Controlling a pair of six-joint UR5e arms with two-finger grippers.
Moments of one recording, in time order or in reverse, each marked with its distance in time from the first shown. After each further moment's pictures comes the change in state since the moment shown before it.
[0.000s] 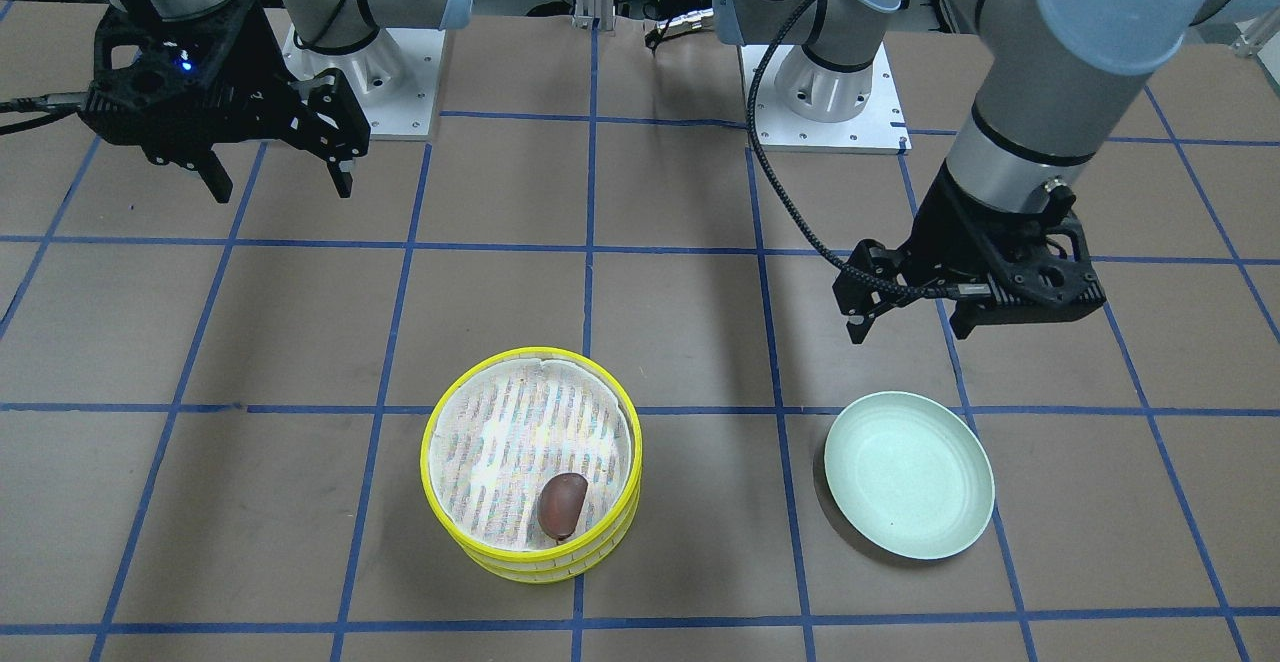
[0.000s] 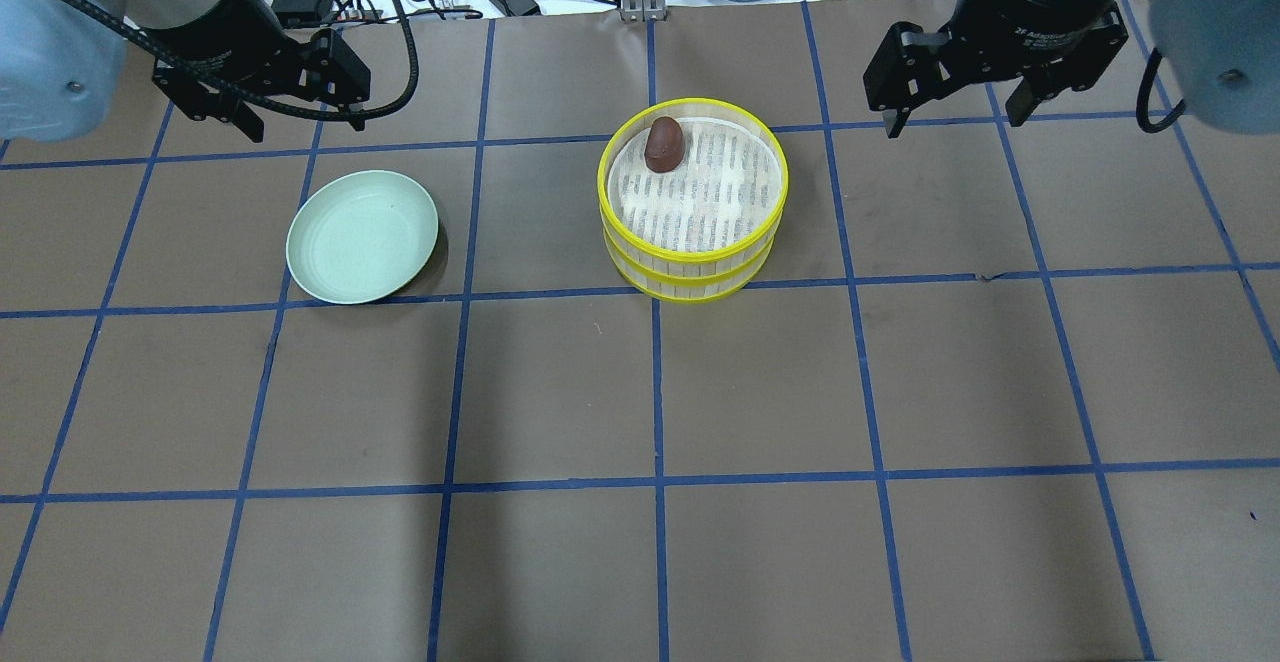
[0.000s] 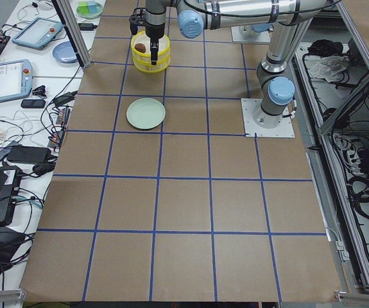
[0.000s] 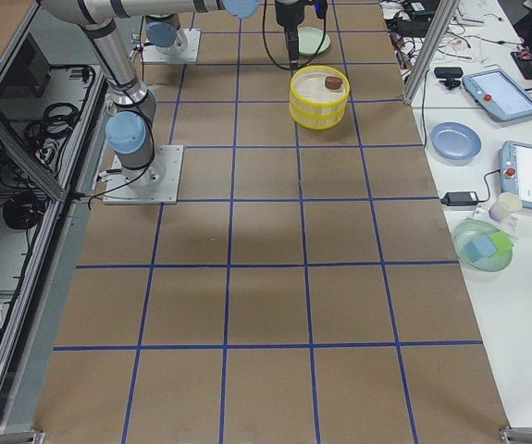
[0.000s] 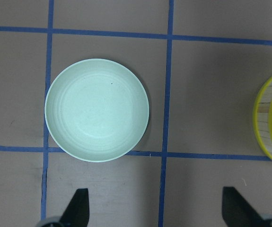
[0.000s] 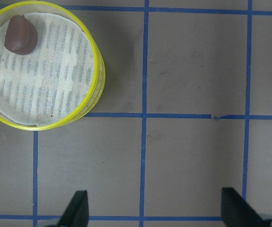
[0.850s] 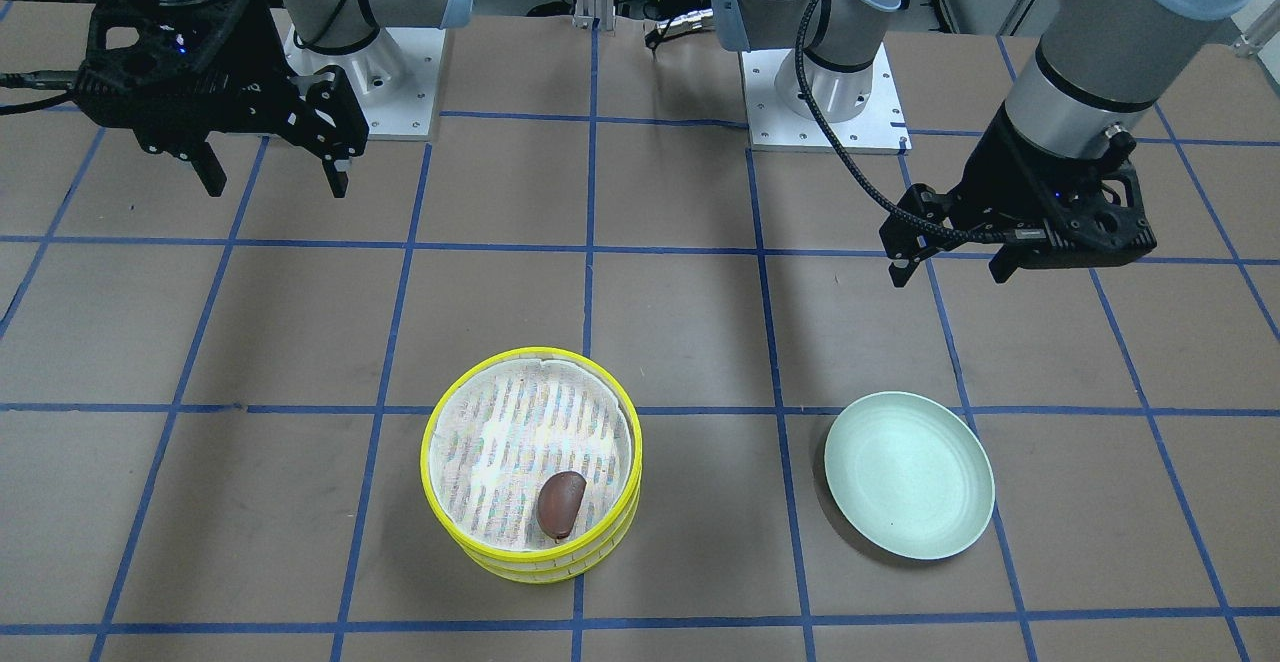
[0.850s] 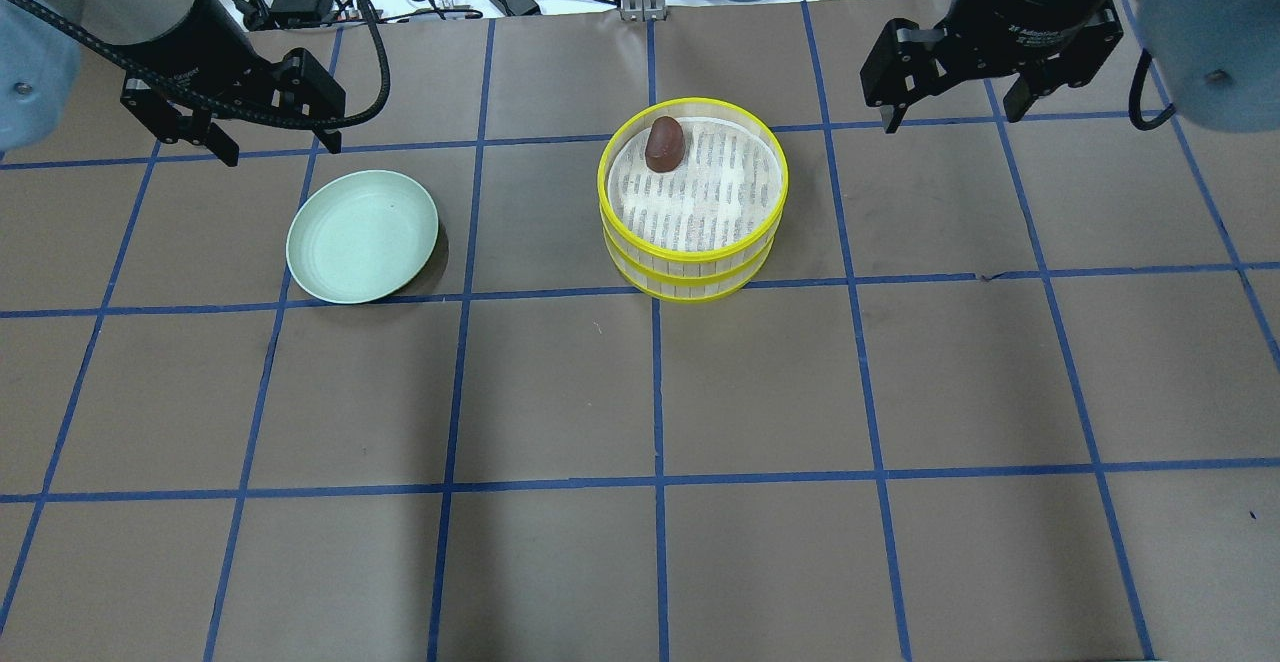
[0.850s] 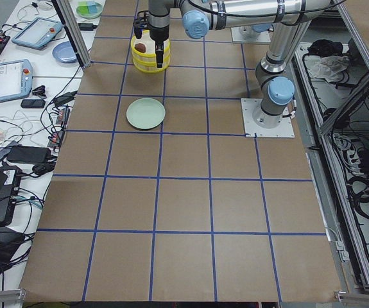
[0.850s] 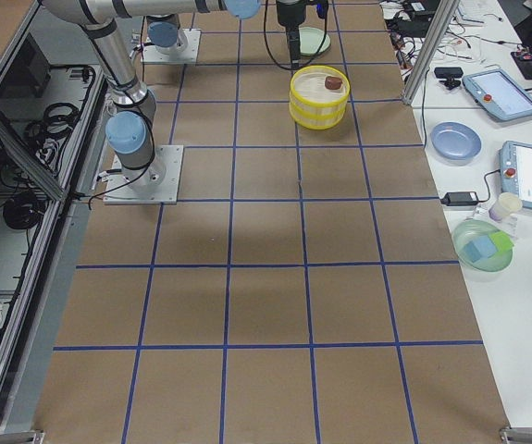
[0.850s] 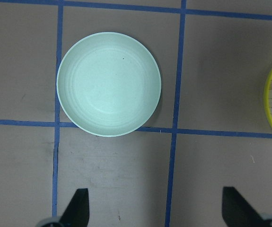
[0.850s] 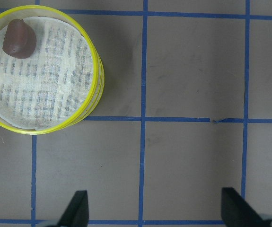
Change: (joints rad) left arm 0.031 0.021 -0.013 -0.059 0.002 0.016; right arm 0.003 0.004 -0.001 -0.014 -0.006 -0.004
